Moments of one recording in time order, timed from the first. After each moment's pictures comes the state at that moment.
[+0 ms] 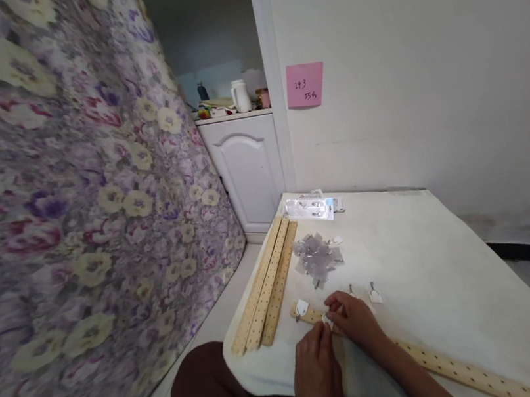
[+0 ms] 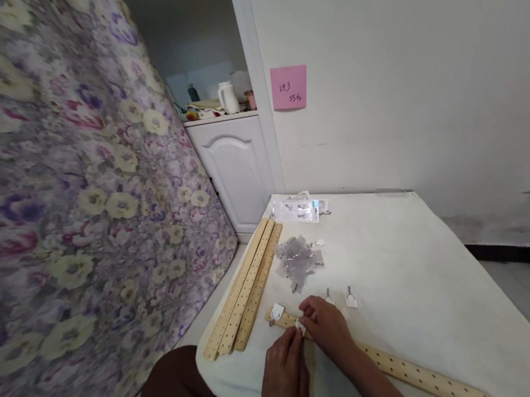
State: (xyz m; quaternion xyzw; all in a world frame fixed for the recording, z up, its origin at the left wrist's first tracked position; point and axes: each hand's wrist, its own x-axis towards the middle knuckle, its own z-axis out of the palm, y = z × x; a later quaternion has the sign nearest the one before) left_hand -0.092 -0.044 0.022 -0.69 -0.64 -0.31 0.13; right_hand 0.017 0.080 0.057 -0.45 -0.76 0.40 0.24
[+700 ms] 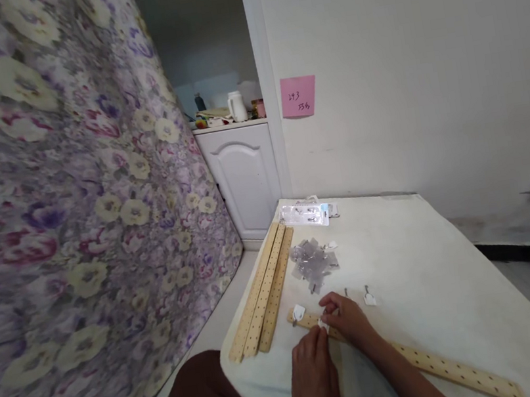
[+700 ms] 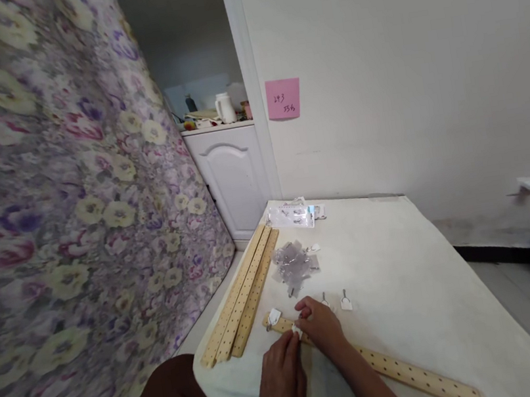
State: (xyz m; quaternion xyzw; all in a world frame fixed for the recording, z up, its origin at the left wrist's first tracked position) left_hand -0.092 -0.043 0.027 -0.69 -0.65 -0.29 0.13; right_hand 0.011 0.086 0.060 -0.48 -0.73 0.43 0.23
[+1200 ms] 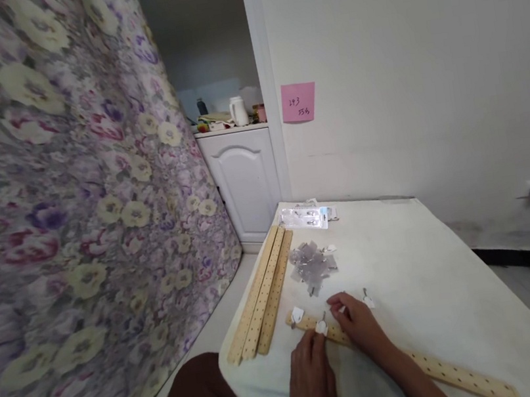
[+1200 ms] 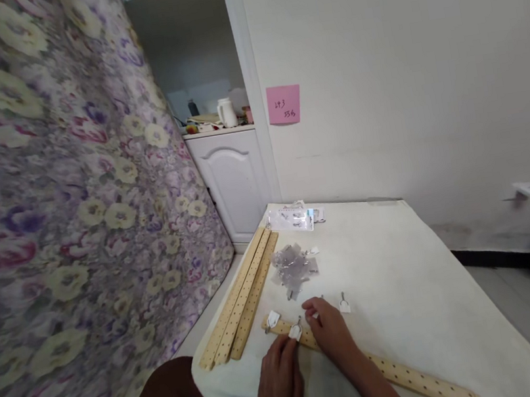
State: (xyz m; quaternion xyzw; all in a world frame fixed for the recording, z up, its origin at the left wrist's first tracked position) left_hand -0.093 -0.045 0.021 -0.68 -0.65 -0.31 0.14; right_hand 0.037 0.080 0.069 -0.41 -0.76 0.38 0.34
